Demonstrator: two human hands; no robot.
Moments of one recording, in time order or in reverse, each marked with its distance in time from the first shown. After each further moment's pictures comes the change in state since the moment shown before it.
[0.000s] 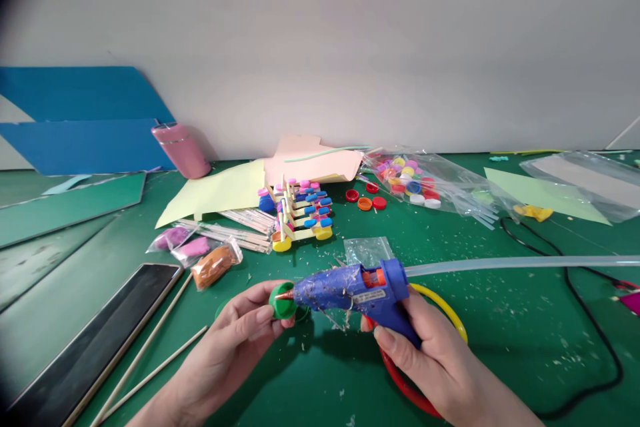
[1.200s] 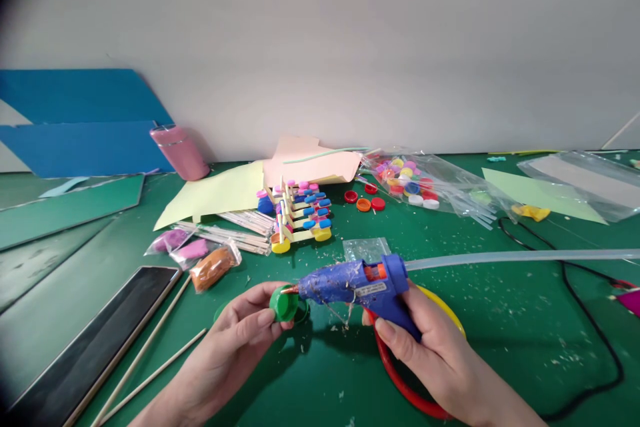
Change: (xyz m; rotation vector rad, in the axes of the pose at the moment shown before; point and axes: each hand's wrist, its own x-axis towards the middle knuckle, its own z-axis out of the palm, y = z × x) left_hand 0.002 -0.002 -0.002 0.051 0.013 0.012; right_hand 0.003 0.000 0.003 0.067 0.040 0.054
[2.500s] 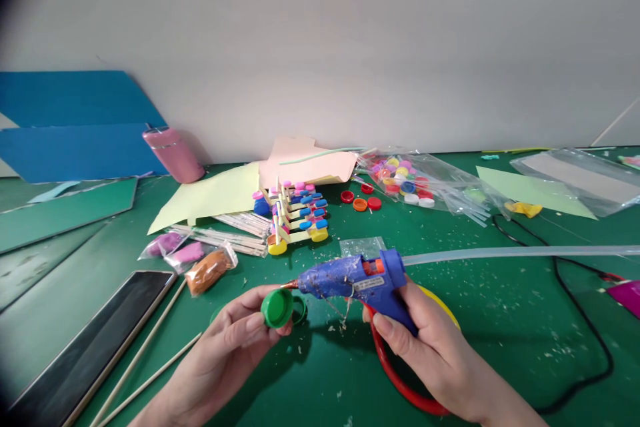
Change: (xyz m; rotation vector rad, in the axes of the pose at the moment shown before) left_hand -0.003 0.003 -0.001 -0.041 -0.049 -0.033; right_hand 0.001 -0.004 -0.001 0.019 0.016 -0.011
